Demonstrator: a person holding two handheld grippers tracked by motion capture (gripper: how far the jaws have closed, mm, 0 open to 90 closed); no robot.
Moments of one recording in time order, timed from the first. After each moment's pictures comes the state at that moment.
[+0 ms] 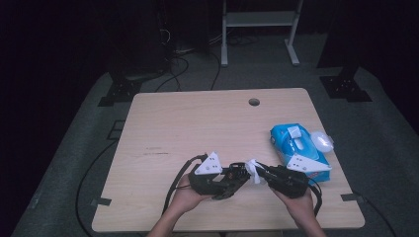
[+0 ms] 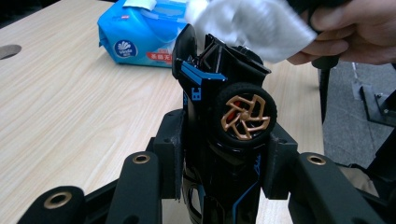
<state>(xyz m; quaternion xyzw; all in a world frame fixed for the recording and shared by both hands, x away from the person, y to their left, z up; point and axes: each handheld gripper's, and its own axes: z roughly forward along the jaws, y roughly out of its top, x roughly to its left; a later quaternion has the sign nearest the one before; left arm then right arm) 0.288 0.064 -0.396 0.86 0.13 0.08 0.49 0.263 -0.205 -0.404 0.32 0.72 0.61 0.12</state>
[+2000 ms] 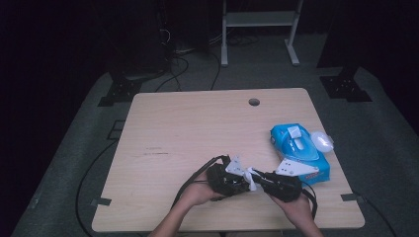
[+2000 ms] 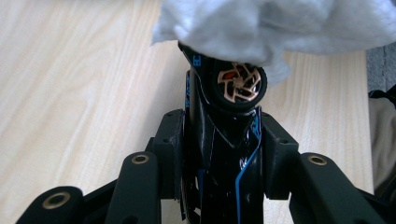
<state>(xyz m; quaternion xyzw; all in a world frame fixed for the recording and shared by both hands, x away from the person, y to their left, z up) 0.312 0.018 -0.424 0.94 0.10 0.06 0.32 0.265 -0.196 -0.427 0.32 0.77 0.53 0.13</state>
